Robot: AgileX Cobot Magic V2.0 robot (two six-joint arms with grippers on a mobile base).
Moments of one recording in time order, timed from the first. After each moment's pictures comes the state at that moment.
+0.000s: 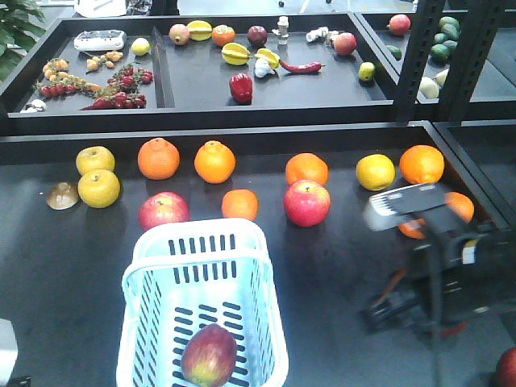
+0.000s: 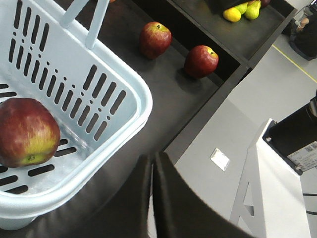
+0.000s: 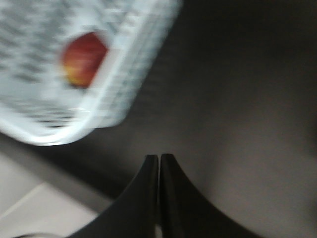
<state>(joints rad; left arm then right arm) -0.21 0.74 -0.18 1.69 -0.74 -1.87 0.34 1.20 -0.84 0.28 0.87 -0.24</state>
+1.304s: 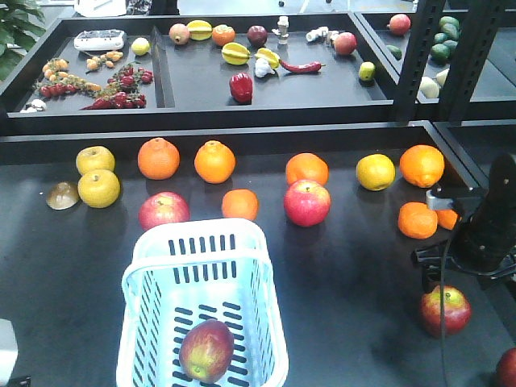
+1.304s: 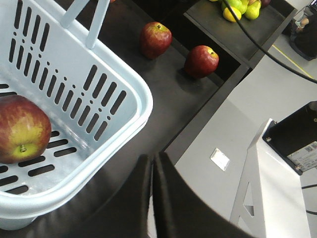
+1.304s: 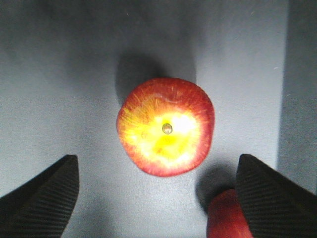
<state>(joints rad) -0.21 0.74 -0.18 1.69 -0.74 -1.87 -0.05 1.86 -1.14 -0.04 0.85 -0.08</state>
